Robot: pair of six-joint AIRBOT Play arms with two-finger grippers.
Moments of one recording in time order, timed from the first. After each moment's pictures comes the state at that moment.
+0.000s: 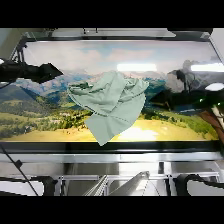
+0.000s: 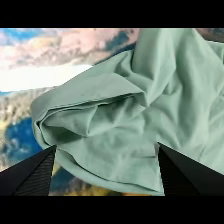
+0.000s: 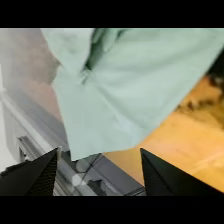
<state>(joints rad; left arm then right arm) 0.19 -1.65 1.50 0.78 -1.14 -1.06 -0.18 -1.44 0.91 -0.49 1.27 0.98</state>
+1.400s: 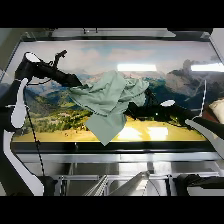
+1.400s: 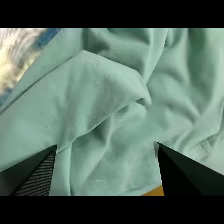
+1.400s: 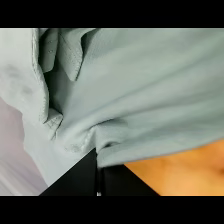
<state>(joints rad) 0.05 -2.10 1.96 0.85 -1.45 -0.93 0.27 -1.56 0.81 -0.23 0.71 1.11</state>
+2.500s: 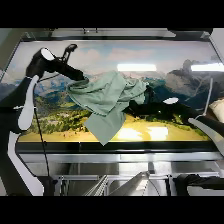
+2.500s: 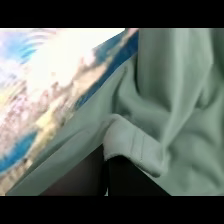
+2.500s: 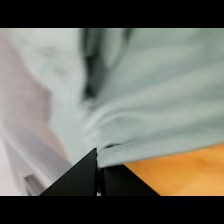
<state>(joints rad) -0.05 -2.06 2.05 0.99 -1.25 -1.04 0.22 -1.51 0.85 -0.20 0.87 1.02</state>
